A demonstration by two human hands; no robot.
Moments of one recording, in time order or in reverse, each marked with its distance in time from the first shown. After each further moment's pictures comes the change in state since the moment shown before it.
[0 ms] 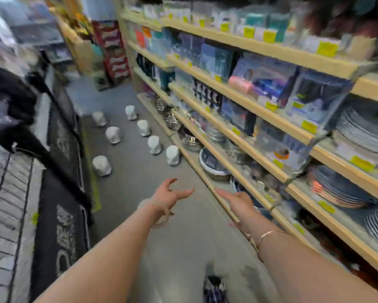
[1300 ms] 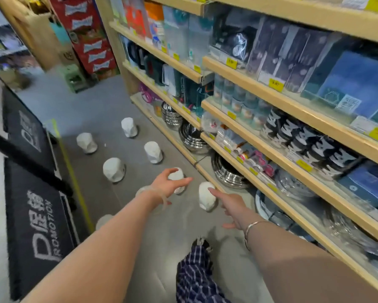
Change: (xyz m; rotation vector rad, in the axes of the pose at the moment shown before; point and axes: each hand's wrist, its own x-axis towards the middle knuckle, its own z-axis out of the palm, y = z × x) left_hand 0.616 0.243 -0.380 0.189 -0.134 -0.082; right_hand 0.436 -0.368 0.465 0.065 -0.055 0.251
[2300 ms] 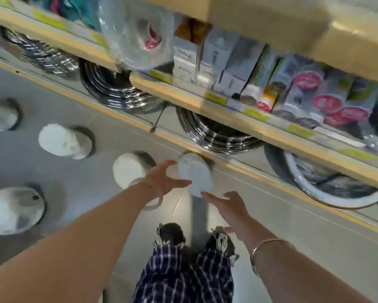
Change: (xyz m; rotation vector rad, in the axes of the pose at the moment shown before) left_hand 0.530 -0.057 0.121 0.728 -0.442 -0.119; right_hand 0.448 0.016 0.035 0.163 0.221 0.394
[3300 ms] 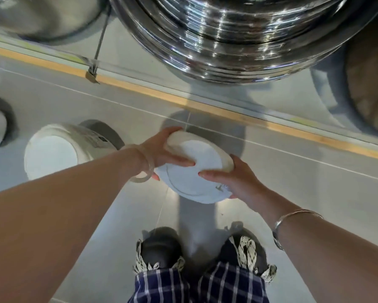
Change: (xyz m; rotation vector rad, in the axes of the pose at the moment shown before) left_hand 0.248 -0.087 0.110 0.000 -0.243 -0.023; right_hand 0.283 0.096 0.039 0.169 -0.131 -0.231
